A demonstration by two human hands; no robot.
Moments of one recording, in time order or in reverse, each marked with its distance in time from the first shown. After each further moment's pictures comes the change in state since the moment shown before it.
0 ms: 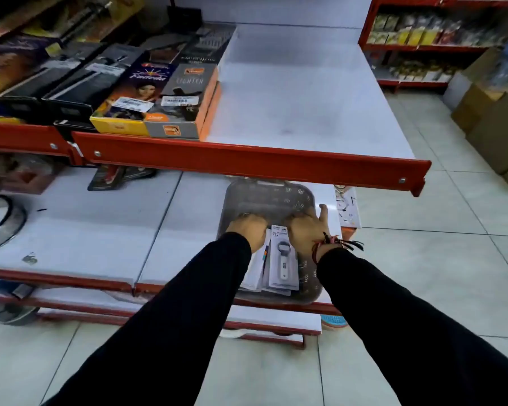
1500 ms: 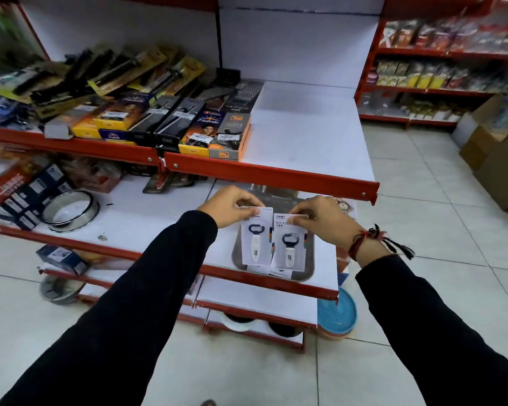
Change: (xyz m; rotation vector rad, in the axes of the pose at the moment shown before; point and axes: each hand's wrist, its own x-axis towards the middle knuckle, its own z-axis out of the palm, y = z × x) left_hand -0.180 -0.024 -0.146 -0.690 0.216 0.090; right_hand -0.166 -0.016 -0.185 0.559 0.132 -0.309
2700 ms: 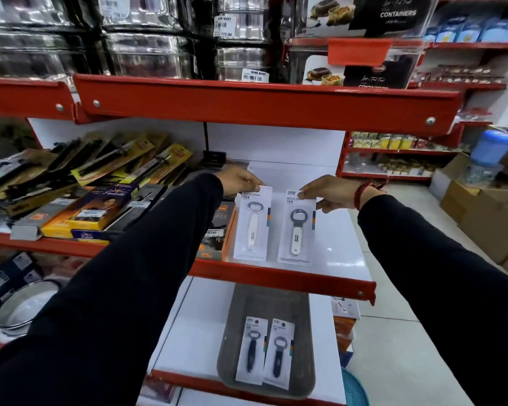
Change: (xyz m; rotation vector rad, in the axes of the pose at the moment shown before) left_hand 0.208 0.081 -0.145 0.036 -0.013 0.017; right_hand 0.189 0.027 -0.180 0.359 -0.101 0.311
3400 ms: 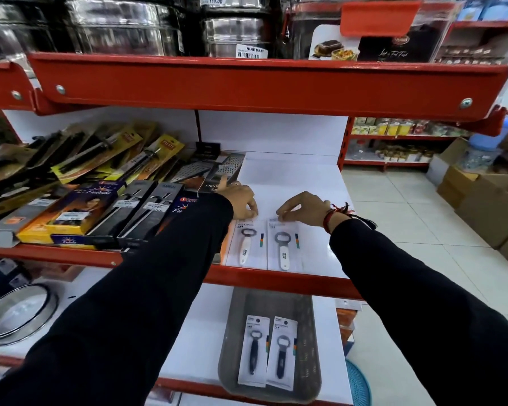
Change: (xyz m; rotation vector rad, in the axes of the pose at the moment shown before) left_hand 0.020 -0.036 0.044 0.818 -0.088 0.027; right_hand 0.047 0.036 0.066 -0.314 0.164 -0.108
